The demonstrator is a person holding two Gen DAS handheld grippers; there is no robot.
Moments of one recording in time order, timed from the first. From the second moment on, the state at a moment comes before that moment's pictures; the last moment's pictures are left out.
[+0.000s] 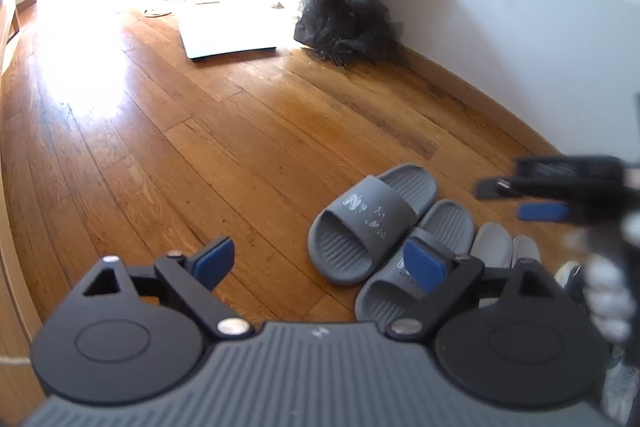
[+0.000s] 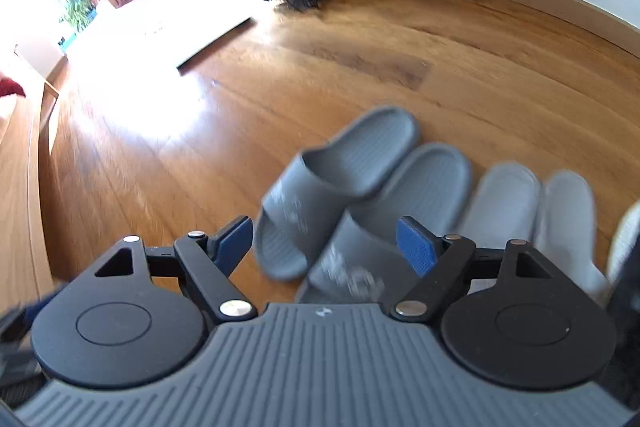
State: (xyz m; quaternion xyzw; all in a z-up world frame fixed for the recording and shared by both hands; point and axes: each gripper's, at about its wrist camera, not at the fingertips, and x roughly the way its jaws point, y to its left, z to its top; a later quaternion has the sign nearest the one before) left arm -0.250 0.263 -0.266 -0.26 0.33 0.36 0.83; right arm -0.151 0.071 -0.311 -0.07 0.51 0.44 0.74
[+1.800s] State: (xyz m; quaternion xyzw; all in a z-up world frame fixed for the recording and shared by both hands) left arm -0.253 0.263 -0.276 -0.27 0.37 0.36 0.81; right arm -0.122 0.189 -0.439 -0.15 0.71 0.27 0.64
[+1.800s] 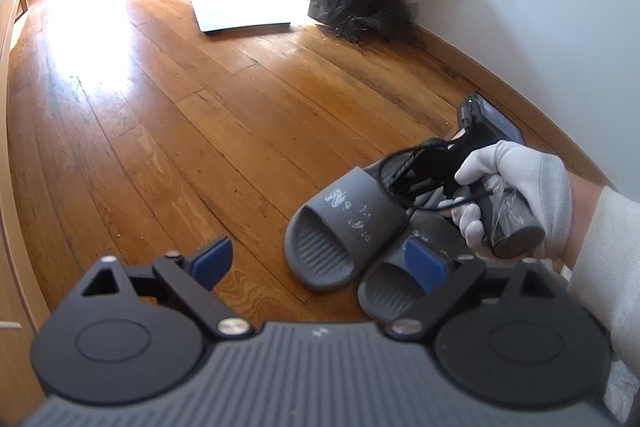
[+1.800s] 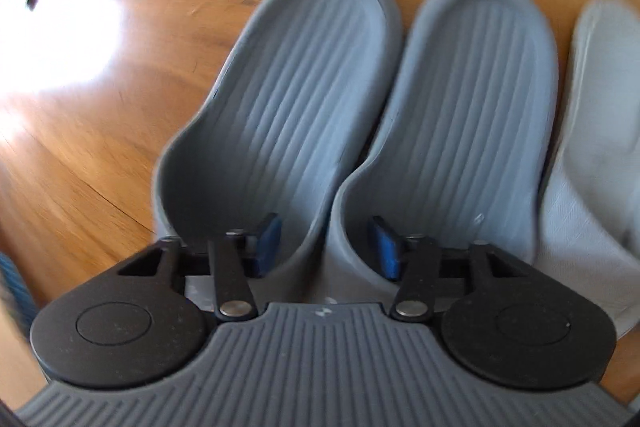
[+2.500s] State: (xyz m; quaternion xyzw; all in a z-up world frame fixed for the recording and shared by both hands) left arm -0.198 0.268 -0.264 -0.26 0.37 0.38 0.80; right arm 0.079 0.177 -0.373 -0.01 0.68 0.28 0.68
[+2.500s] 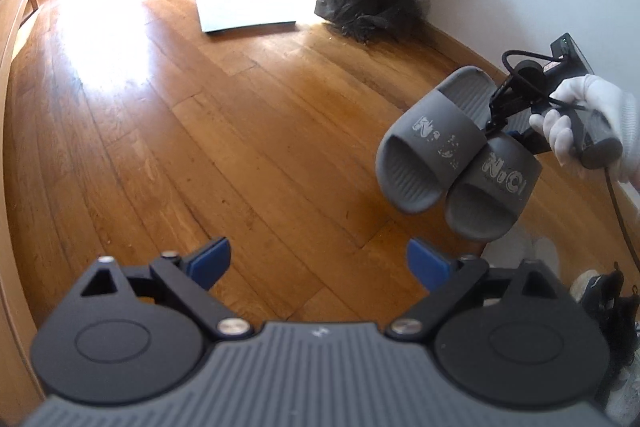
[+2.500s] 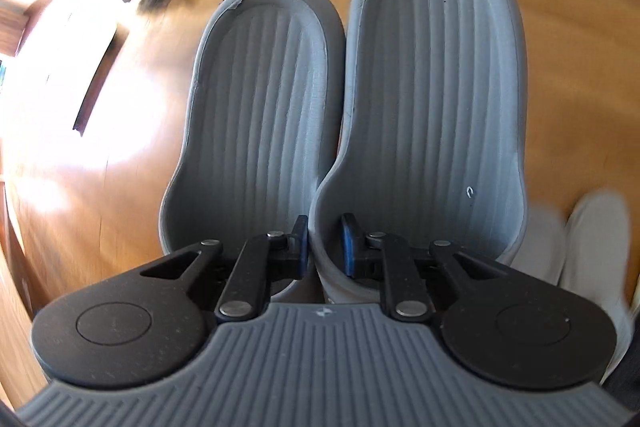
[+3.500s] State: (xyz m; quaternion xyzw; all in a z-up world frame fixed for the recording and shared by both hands) left arm -0.207 0.273 -0.281 -0.22 0.42 0.39 0.79; right arm 0.143 0.163 -0.375 -0.02 0.53 0.36 0.77
